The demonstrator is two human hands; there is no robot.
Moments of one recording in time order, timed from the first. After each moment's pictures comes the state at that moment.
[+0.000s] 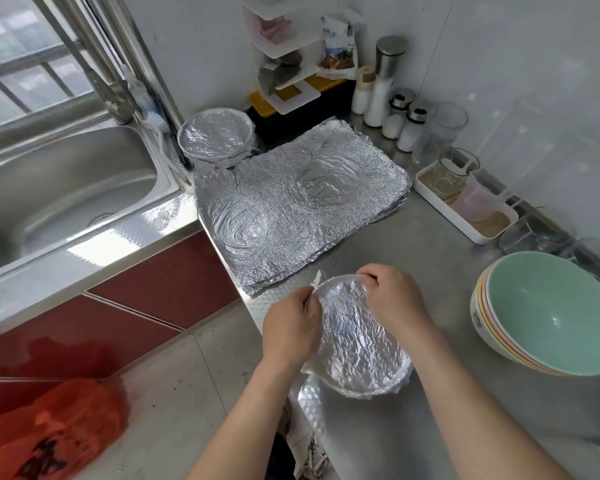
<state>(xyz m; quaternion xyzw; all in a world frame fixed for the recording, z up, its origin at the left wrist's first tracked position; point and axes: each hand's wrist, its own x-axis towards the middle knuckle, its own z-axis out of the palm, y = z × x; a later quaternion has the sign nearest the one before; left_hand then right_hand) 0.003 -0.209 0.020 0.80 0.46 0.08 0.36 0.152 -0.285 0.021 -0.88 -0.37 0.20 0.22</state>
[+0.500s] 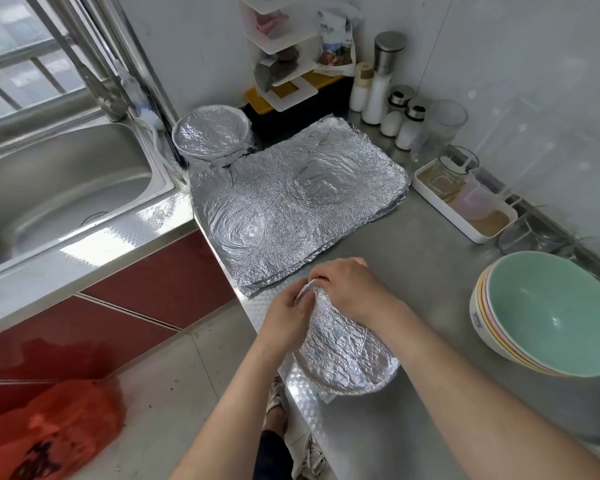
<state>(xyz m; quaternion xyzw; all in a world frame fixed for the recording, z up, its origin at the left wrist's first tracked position) 0.005 -0.191 0.013 0.65 0.45 0.05 0.61 0.140 -0.238 0.019 -0.78 -0.56 0.22 0.15</state>
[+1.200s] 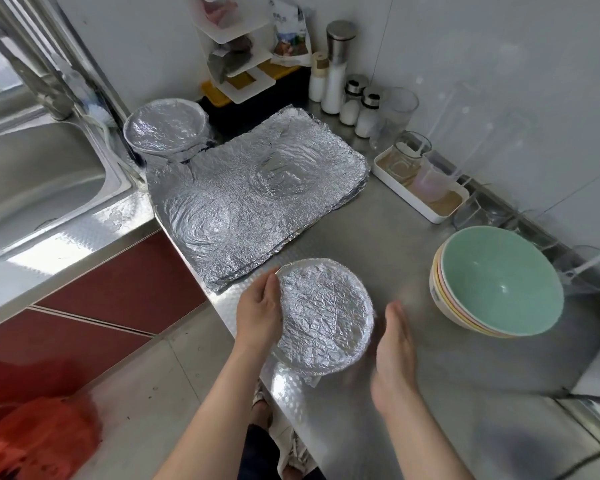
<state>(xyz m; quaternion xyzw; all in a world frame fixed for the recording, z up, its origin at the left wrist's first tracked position) 0.011 -0.210 -0.001 0.63 0.49 0.17 0.58 0.093 -0.359 0.008 -0.70 0.14 0.25 0.65</state>
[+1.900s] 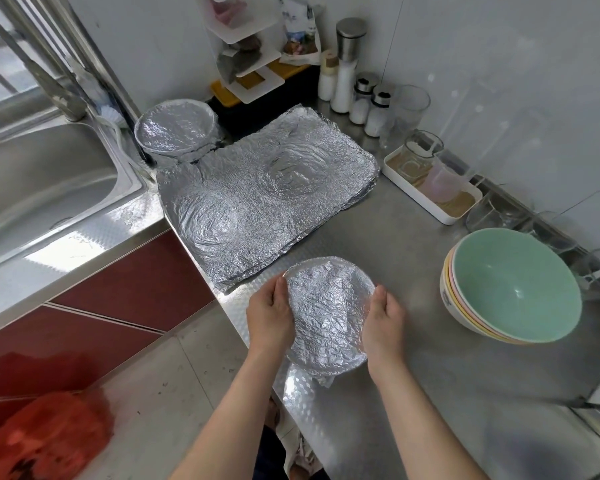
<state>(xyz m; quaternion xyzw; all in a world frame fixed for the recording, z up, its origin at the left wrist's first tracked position) 0.015 -0.218 -0.003 0.62 0.52 0.20 0.55 0.107 -0.326 -0.017 -0.81 0.02 0.18 0.56</state>
